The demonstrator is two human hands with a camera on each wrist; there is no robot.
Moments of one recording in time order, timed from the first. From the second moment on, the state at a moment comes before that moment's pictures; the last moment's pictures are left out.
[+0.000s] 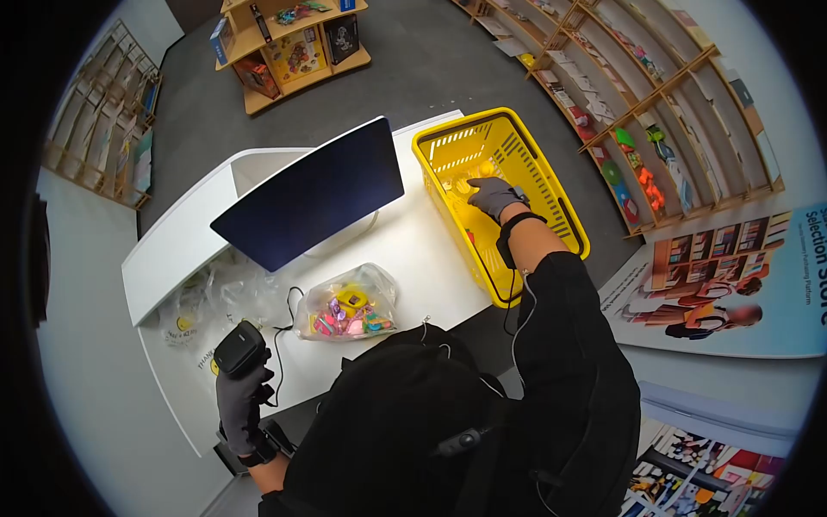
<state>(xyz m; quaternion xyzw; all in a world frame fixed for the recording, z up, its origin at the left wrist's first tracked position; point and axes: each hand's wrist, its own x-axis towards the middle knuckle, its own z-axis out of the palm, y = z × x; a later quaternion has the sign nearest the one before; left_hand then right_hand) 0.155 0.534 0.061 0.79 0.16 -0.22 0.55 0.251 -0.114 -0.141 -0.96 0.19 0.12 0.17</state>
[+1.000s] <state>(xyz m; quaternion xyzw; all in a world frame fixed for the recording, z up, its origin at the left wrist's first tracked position) 0.166 0.513 0.086 0.80 0.22 -0.25 0.50 0.307 -0.123 -0.261 -0.95 0.21 0.23 0.05</state>
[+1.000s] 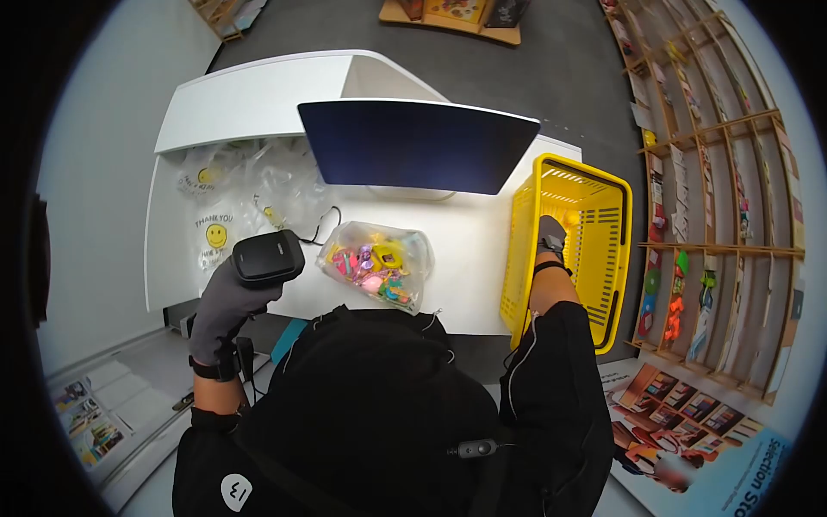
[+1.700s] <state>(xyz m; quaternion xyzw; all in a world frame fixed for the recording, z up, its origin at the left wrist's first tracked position) 0.160 0.515 0.066 0.78 -0.01 -0.23 0.58 0.194 0.044 0.117 -0.73 0.19 0.08 0.65</state>
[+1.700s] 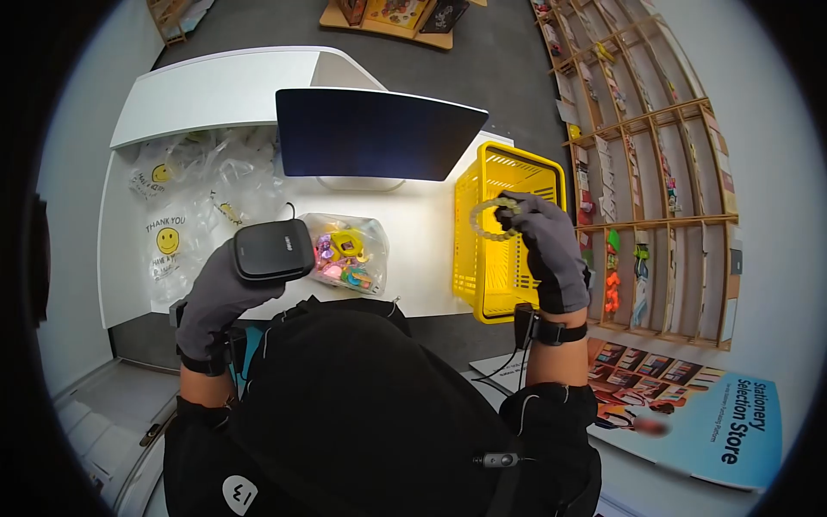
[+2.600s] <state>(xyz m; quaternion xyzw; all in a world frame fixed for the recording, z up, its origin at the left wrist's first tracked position) 0.123 0.575 0.068 0.79 0.14 -0.16 0.57 0.220 0.261 -0.048 -0.90 -0.14 0.30 0.29</state>
